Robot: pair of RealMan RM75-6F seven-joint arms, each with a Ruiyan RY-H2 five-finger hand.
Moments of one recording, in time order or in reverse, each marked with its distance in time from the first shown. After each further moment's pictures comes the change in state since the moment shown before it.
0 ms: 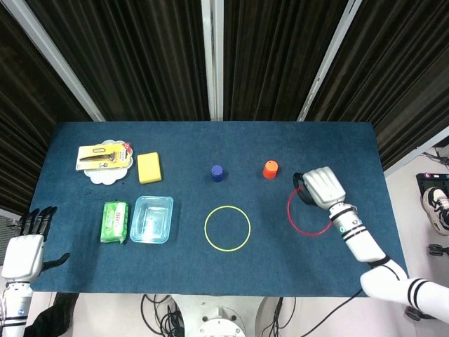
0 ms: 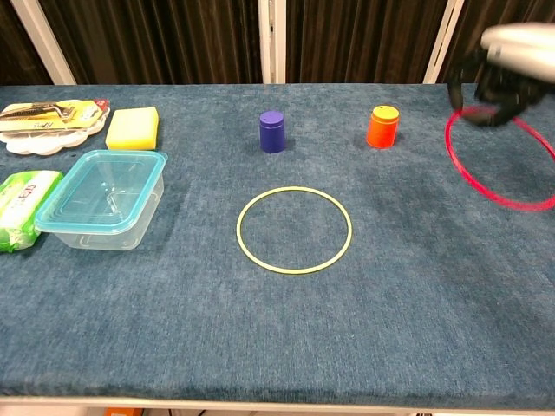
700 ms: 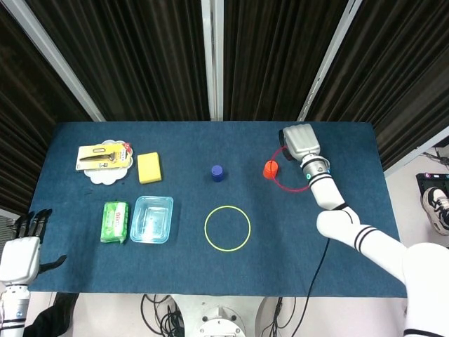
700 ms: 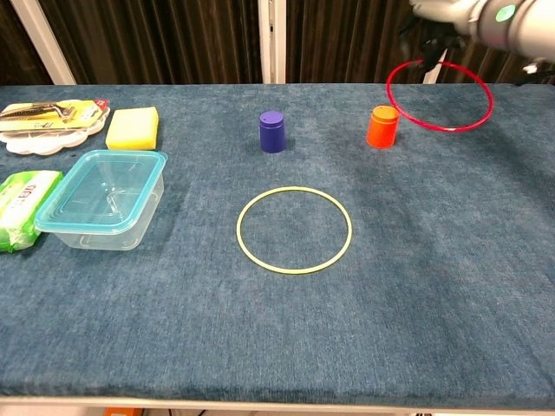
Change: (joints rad) left arm 0.015 0.010 0.000 -0.029 -0.041 -0.003 0.030; right arm 0.376 -0.248 0.130 0.469 0.489 -0.340 -0.293
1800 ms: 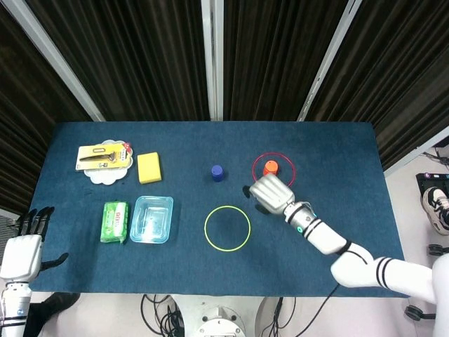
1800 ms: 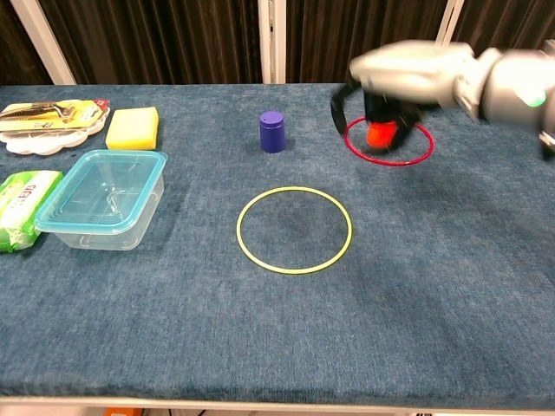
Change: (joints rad) left arm -0.011 -0.006 -0.006 0.018 0.025 0.001 -0.019; right arm -0.146 0.194 -0.244 -0.535 -0.569 0.221 0.199
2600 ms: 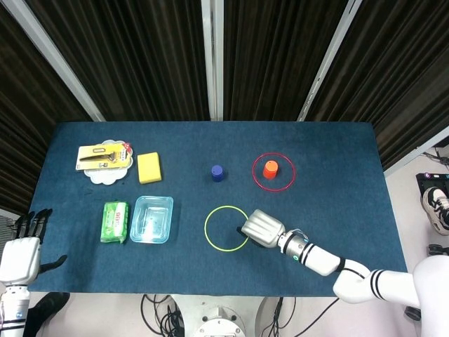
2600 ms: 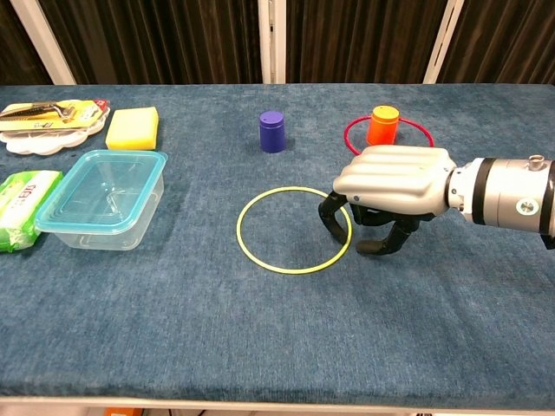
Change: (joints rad) left arm 0.015 -0.006 0.007 0.008 -0.003 0.012 -0.011; right arm -0.013 -0.113 -0.126 0.076 -0.190 -0.027 0.040
